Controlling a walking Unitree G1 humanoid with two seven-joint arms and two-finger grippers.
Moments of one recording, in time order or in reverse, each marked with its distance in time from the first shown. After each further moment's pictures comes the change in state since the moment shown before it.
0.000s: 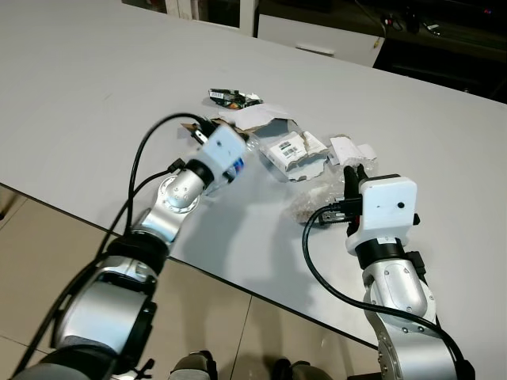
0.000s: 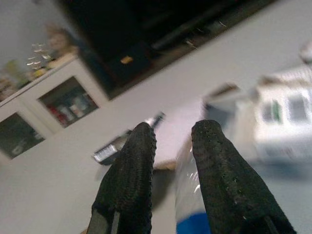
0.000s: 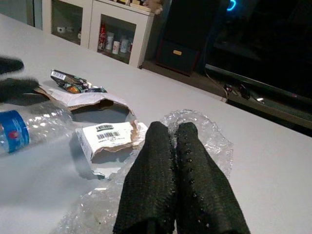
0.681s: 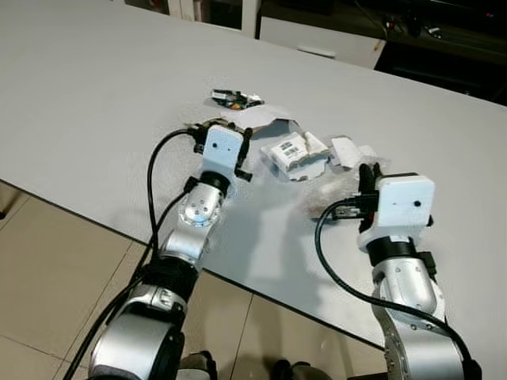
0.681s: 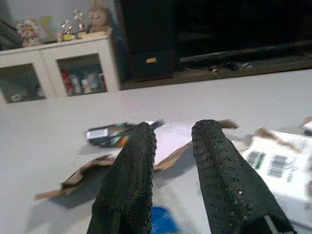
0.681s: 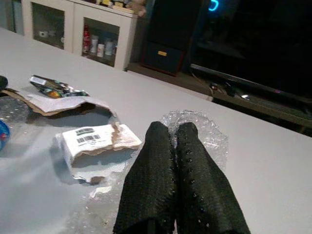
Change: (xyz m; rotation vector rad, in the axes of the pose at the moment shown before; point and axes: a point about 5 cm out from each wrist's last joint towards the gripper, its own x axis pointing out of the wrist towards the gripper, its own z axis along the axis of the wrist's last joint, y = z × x) left arm -0.005 -0.037 0.011 -0.353 -0.031 0.148; right arm 0.000 -0.014 -0.005 0.012 0.008 -0.077
